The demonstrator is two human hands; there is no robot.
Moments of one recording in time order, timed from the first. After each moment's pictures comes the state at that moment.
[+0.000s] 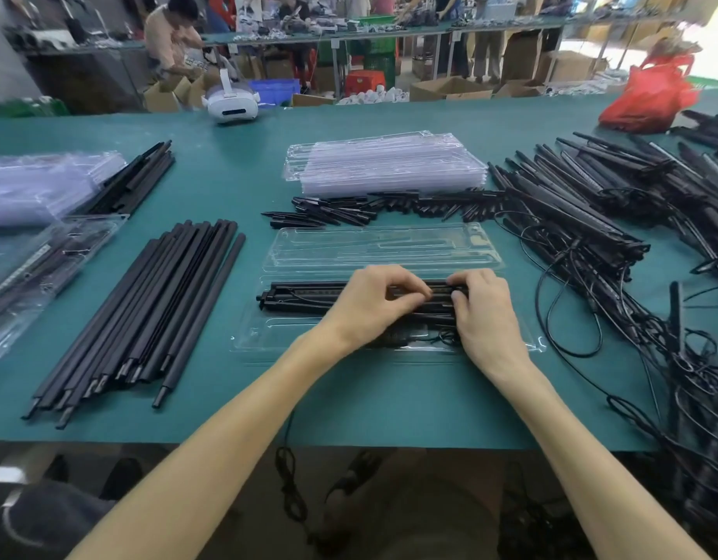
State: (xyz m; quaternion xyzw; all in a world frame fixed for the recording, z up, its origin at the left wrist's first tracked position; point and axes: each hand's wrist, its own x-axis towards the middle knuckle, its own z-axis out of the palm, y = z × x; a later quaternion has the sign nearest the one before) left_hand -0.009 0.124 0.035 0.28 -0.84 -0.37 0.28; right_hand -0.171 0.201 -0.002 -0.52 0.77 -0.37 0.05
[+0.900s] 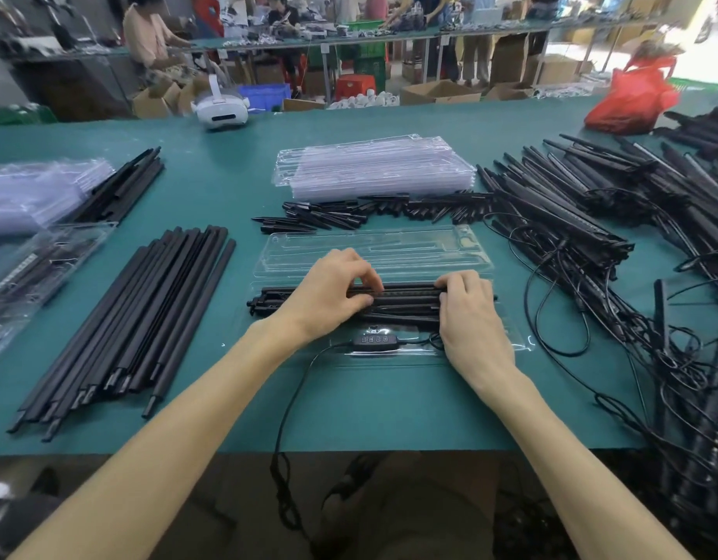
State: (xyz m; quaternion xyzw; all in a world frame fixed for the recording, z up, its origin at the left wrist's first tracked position) left_hand 0.021 0.090 0.039 0.30 -0.91 -0.20 0.20; right_hand -0.161 0.204 -0.006 -0.54 0.79 -0.28 -0.03
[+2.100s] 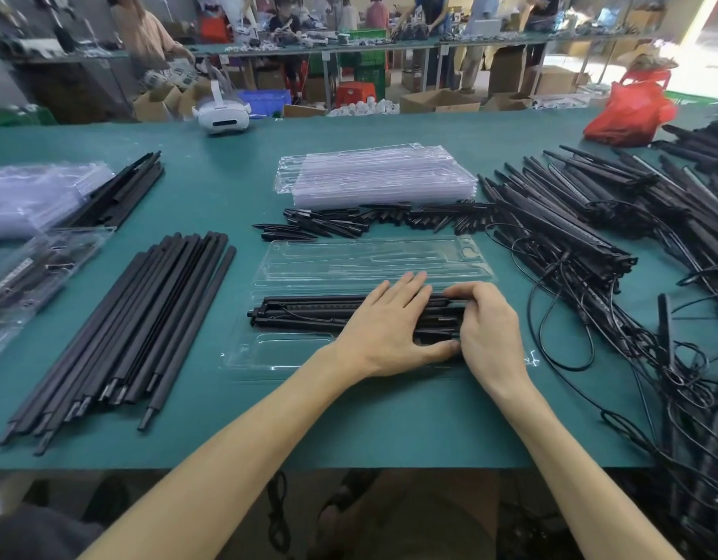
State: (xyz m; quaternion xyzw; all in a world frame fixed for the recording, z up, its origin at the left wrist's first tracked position) left_hand -0.039 0.117 0.000 0.29 -0.95 -0.07 0.07; right_hand -0.167 0.209 0.007 -0.46 0.74 -0.49 0.06
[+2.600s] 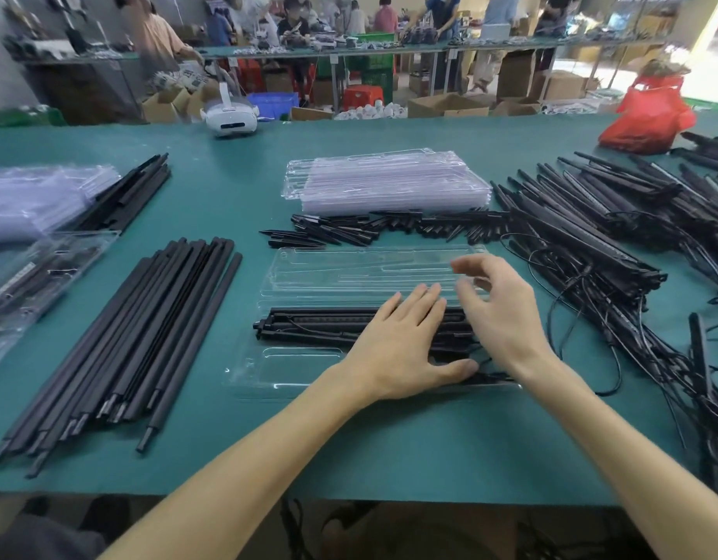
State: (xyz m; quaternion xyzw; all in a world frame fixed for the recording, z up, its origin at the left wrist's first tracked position) left_hand -0.038 0.117 -0.001 0.29 -0.95 -0.08 0.08; right_hand -0.176 0.183 0.041 -0.52 0.70 -0.49 0.08
